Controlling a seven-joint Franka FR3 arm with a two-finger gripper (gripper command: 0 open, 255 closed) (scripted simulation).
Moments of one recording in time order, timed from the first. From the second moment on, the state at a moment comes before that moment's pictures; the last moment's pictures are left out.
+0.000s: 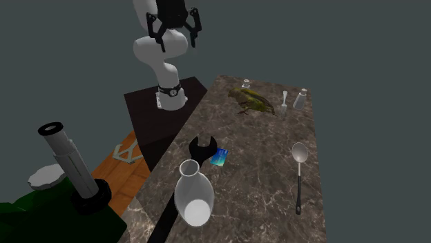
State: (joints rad) arm 0.02 -0.76 -0.07 -2.35 -0.02 1.65 0.11
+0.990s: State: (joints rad) arm 0.02 -0.31 -0.16 -2.16 -0.03 1.95 0.00
